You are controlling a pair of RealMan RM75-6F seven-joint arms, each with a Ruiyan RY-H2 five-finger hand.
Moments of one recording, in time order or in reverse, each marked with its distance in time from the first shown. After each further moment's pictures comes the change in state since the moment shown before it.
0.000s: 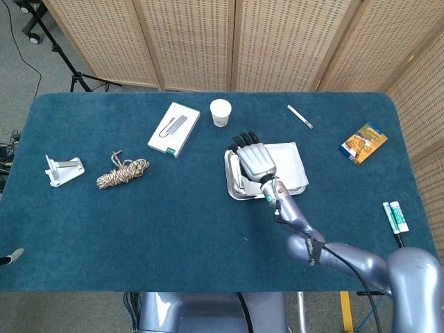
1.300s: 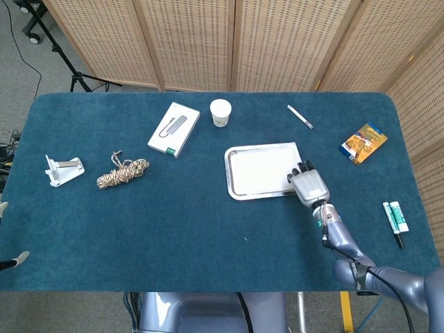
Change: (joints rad) left arm 0.007 -0.013 0.021 -0.013 0.043 0.027 0.028; right arm -0.175 0.108 -0.273 -0.004 -0.062 0.068 -0.043
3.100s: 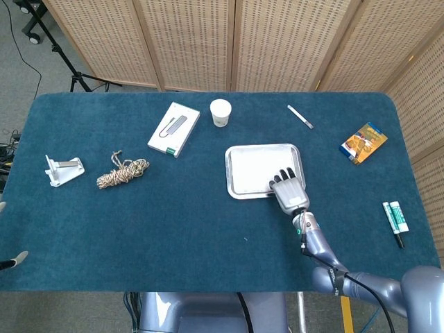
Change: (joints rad) left arm 0.004 0.008 0.001 -0.001 0.008 0.007 -0.020; right arm 0.001 -0.130 0.039 -0.023 0.060 0.084 -0.113
